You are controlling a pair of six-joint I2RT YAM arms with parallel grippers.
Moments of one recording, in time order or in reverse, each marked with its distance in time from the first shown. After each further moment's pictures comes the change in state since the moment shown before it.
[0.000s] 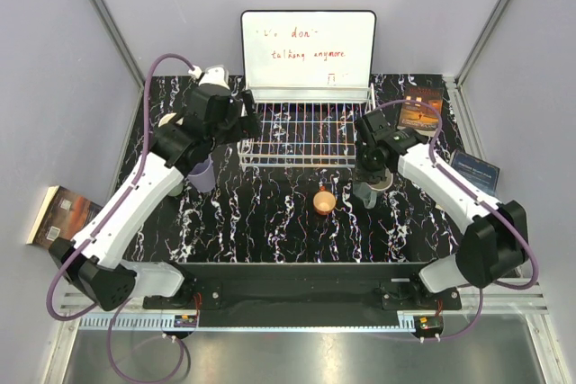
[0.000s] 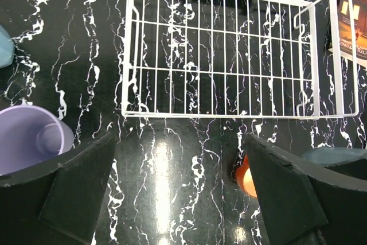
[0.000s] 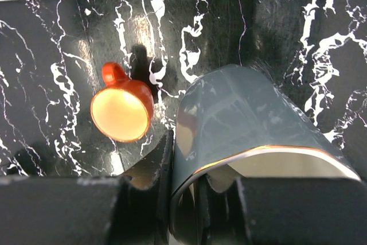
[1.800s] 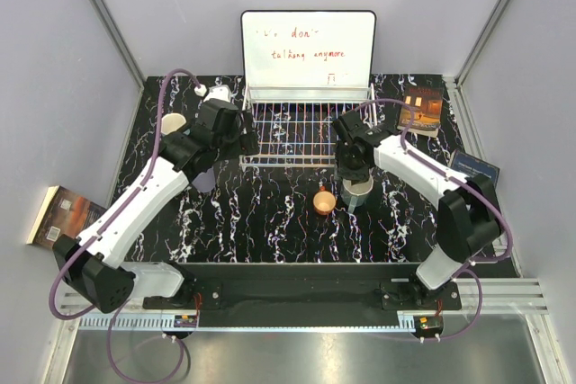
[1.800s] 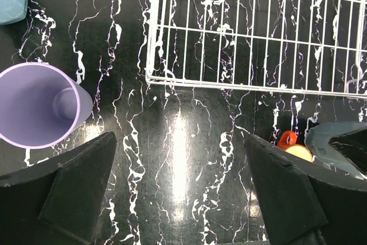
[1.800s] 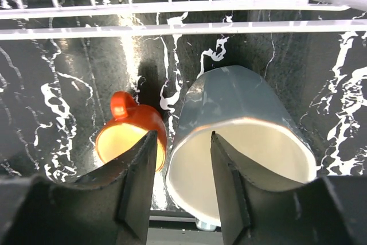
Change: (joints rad) left arm 0.000 -0.024 -0.134 -0.045 -0.026 -0.016; right arm 0.070 0.207 0.060 0.068 0.047 0.012
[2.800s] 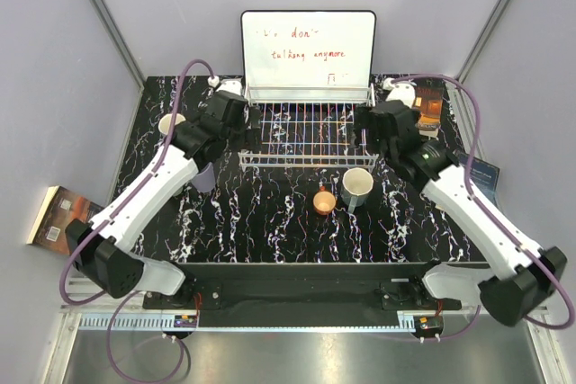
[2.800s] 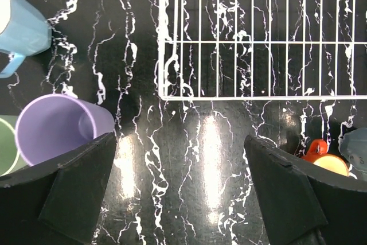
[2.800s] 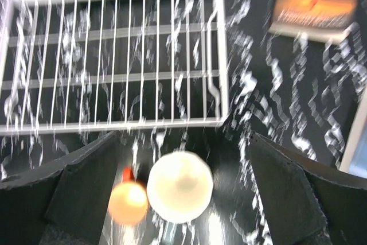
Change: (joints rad) left arm 0.000 0.095 0.070 0.003 -0.042 0.137; right arm 0.003 -0.404 0.005 0.183 0.324 -0.190
